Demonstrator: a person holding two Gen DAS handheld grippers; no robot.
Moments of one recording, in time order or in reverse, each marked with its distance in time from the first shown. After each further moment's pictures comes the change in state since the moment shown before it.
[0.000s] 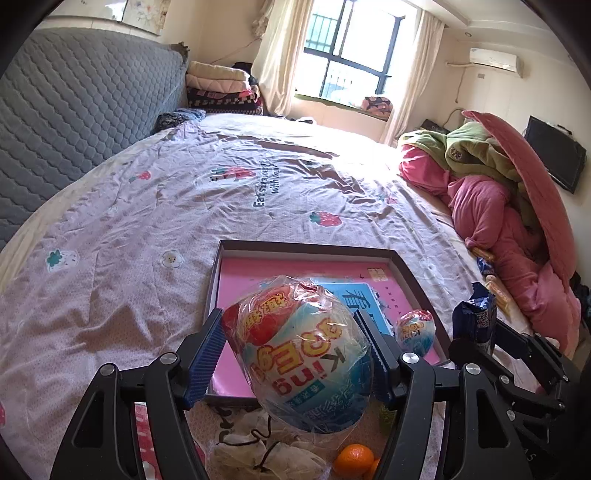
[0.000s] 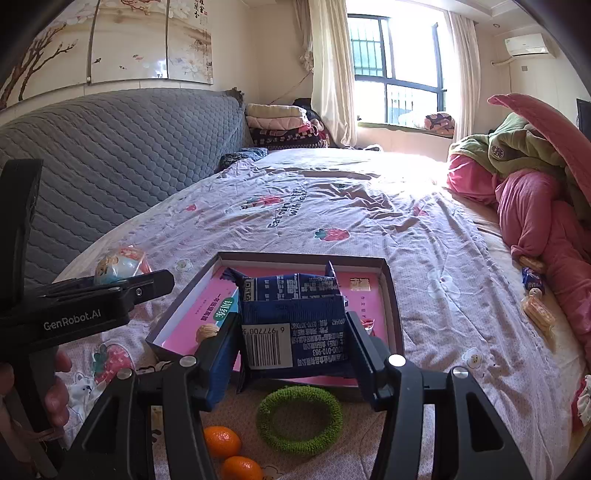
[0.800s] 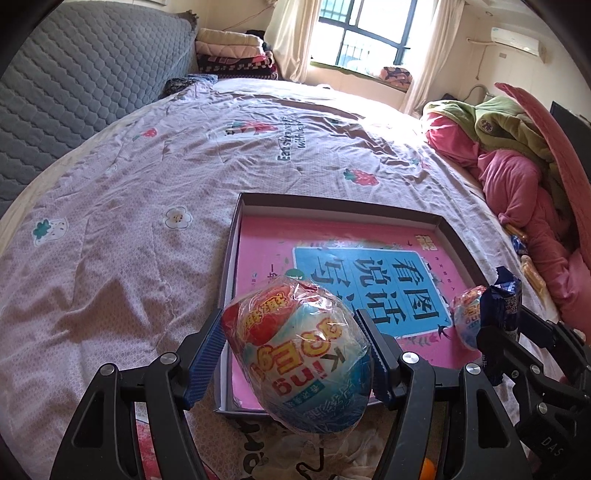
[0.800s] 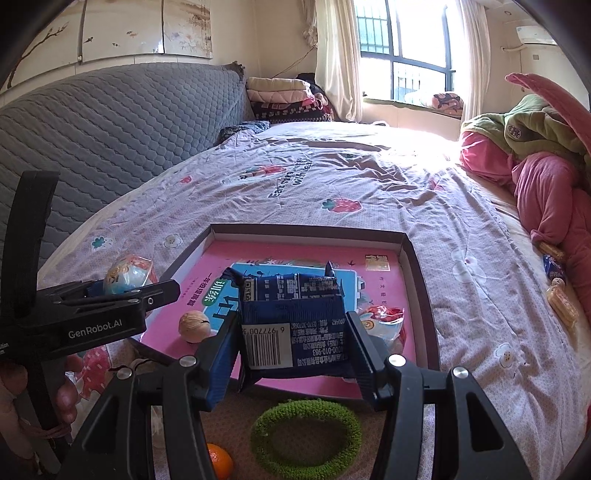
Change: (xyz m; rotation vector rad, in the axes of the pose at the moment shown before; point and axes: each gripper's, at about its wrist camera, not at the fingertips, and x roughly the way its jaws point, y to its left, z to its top) left arm 0.074 0.031 -0.019 -0.015 0.131 0.059; right arm 0.059 0.003 -0.010 -0.006 0.103 0.007
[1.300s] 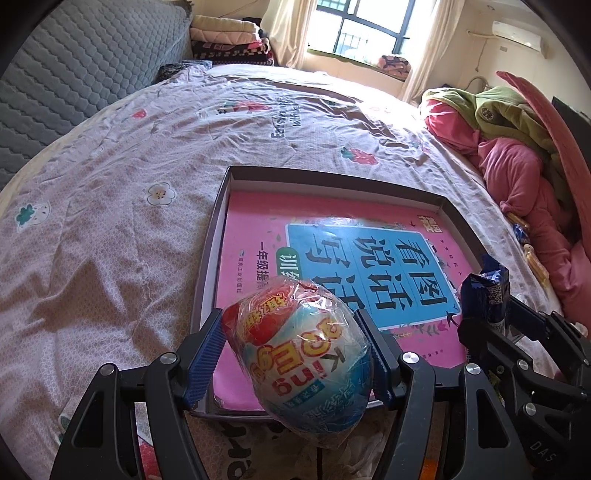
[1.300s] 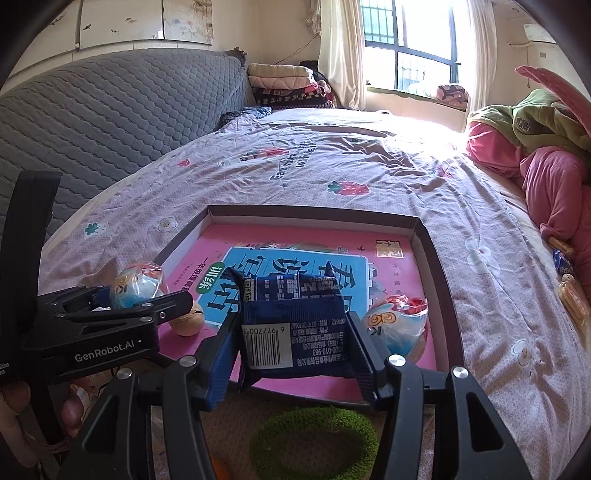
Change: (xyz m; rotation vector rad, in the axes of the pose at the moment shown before) left arm 0.026 -0.003 -0.010 0.001 0.048 -0.021; right arm 0.028 0.004 -0.006 -0.013 0.048 0.001
